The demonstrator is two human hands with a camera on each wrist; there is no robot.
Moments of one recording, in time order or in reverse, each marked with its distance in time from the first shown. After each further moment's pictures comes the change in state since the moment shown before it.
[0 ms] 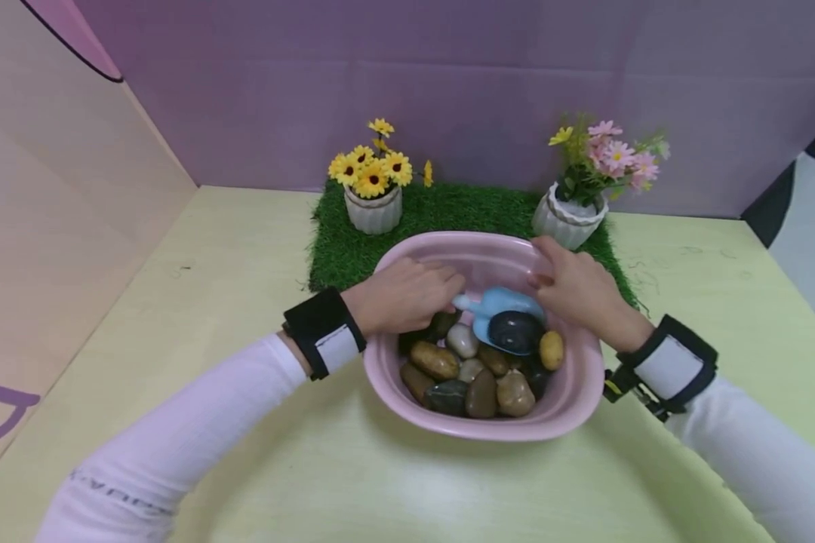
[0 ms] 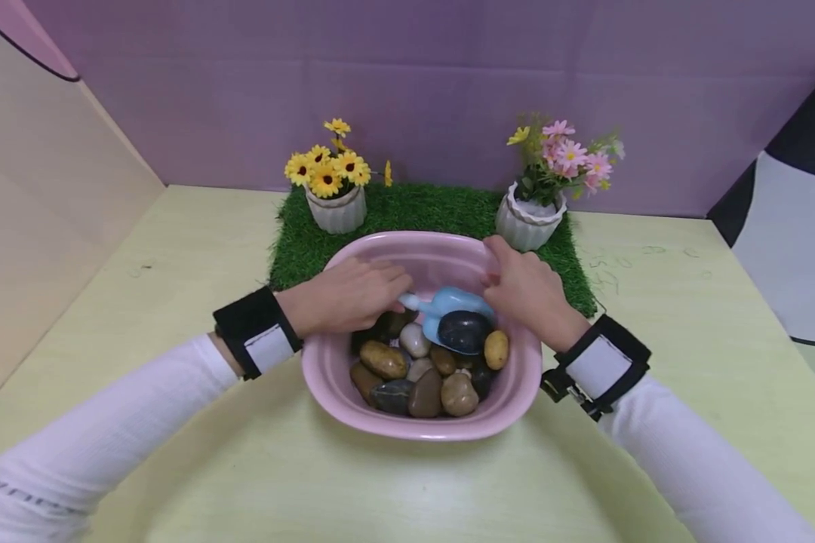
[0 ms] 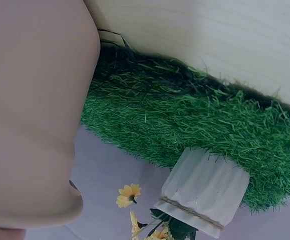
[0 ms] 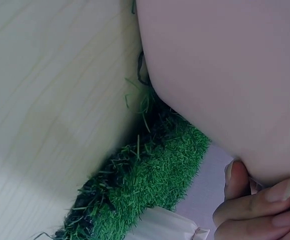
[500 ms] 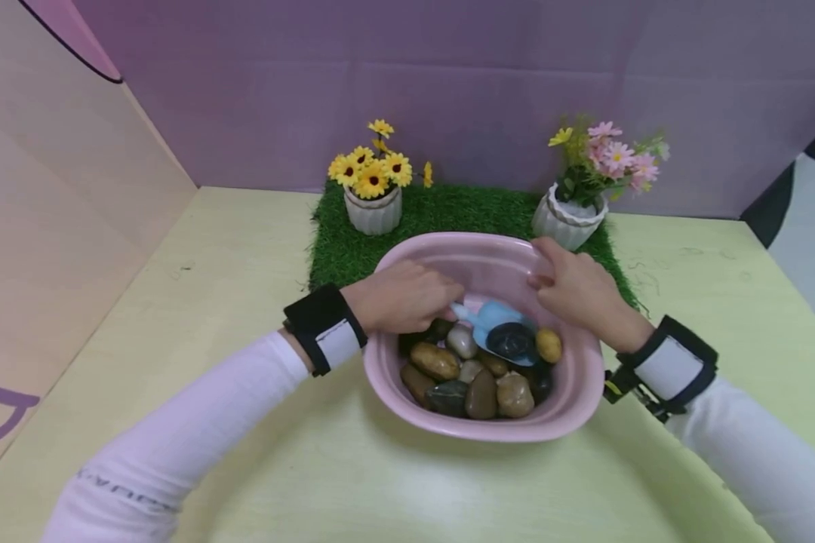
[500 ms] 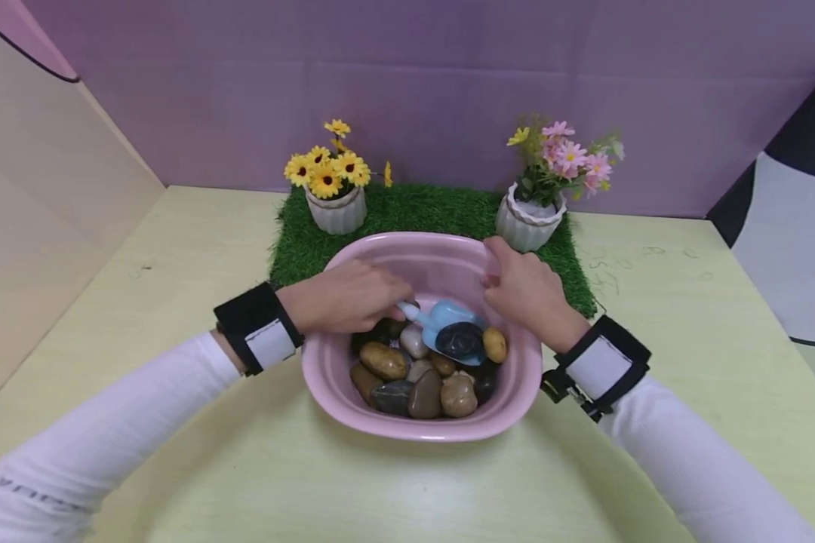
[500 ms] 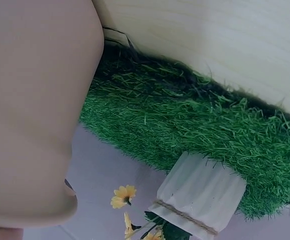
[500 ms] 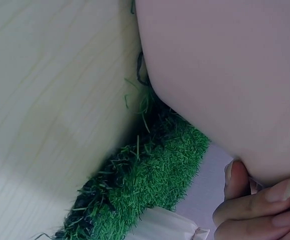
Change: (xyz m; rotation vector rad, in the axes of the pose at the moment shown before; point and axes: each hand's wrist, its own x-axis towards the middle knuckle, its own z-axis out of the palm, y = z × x) left_hand 0.004 -0.003 -0.001 -0.164 -0.088 -0.004; right_hand -0.001 0.000 0.000 0.005 0.010 -0.013
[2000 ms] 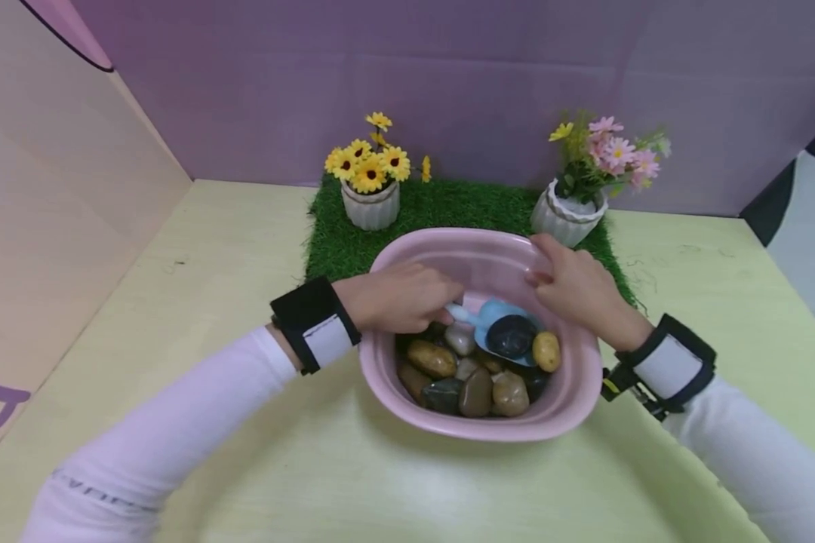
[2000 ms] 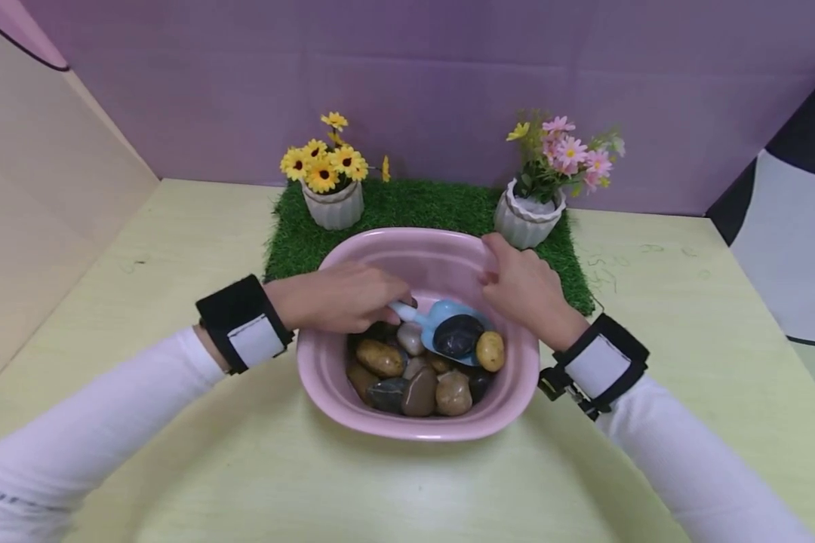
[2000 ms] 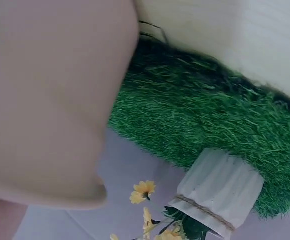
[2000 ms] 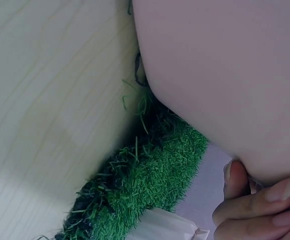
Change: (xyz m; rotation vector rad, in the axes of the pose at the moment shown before) left_hand -0.001 0.005 -0.008 -0.191 -0.084 -0.014; right_hand 0.001 0.001 0.001 0.014 -0.003 -0.014
